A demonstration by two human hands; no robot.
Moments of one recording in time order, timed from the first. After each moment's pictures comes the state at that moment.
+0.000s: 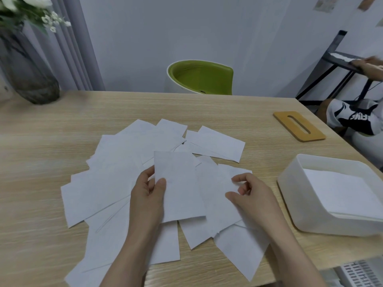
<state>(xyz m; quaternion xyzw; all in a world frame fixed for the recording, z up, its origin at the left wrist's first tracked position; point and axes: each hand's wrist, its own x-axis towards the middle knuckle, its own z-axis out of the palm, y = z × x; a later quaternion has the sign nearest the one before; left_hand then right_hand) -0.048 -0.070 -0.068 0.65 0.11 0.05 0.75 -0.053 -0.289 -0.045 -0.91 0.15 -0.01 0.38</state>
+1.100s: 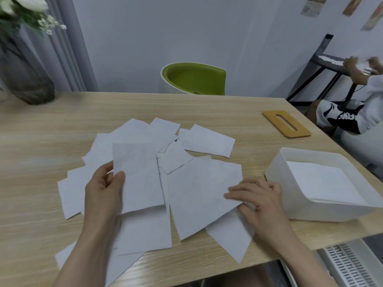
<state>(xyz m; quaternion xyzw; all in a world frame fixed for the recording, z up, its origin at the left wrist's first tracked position) -0.049 -0.016 -0.067 0.66 0.13 0.13 0.73 -0.100 -0.315 -0.045 -0.95 -0.13 -0.18 0.22</state>
